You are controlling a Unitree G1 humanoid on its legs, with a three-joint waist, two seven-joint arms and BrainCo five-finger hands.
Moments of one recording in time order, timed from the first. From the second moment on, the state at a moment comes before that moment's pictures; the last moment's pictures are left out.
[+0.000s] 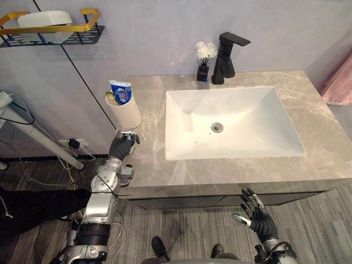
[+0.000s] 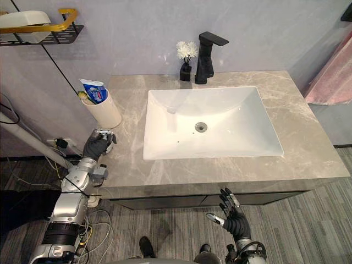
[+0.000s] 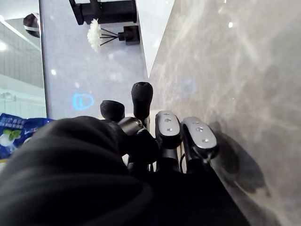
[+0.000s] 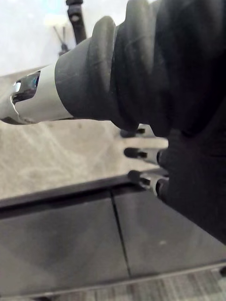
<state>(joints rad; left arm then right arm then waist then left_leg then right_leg) -0.15 0.28 0.10 0.11 -0.15 -0.07 -0.06 0.62 -0.01 -0.10 -0.17 0.21 -0.06 0.30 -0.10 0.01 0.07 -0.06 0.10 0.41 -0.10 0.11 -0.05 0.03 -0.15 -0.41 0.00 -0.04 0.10</state>
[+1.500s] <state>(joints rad) -0.53 0.42 0.15 0.28 -0.15 -0.06 0.07 0.59 -0.06 -0.08 -0.18 0.21 -0.07 0.28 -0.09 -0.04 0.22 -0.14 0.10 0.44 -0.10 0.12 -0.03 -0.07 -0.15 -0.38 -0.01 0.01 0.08</state>
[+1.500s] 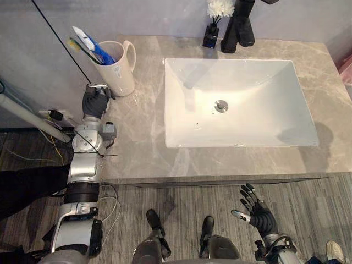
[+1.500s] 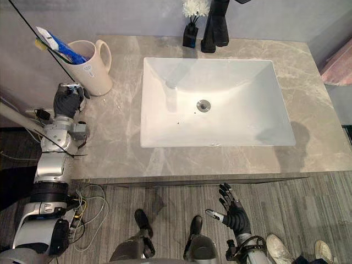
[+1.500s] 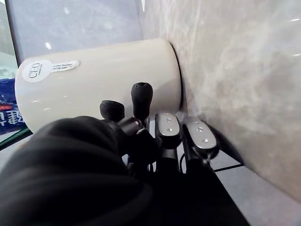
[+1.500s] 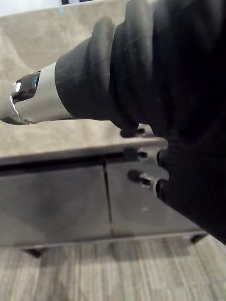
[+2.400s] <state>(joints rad) -0.82 0.48 0.03 0.42 -0.15 -0.06 0.10 0.58 -0.09 0.00 -0.22 0.21 -0.10 0.26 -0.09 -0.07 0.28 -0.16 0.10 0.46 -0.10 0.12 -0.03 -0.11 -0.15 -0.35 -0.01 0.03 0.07</state>
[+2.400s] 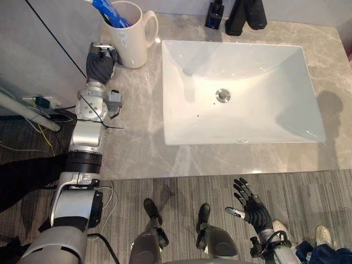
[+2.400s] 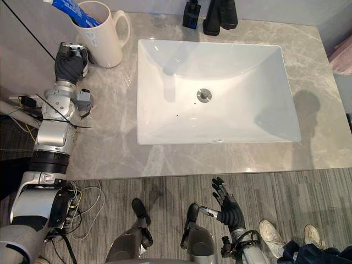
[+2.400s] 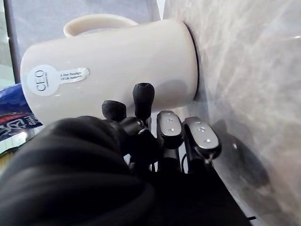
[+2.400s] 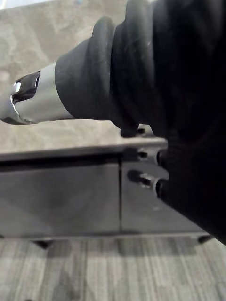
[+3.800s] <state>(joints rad) 0.48 -0.07 0.11 0.09 -0.62 -0.15 -0.12 0.62 0.03 -0.16 0.08 0.19 -0.10 0.20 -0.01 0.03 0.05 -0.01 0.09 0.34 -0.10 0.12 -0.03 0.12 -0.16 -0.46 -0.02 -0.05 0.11</state>
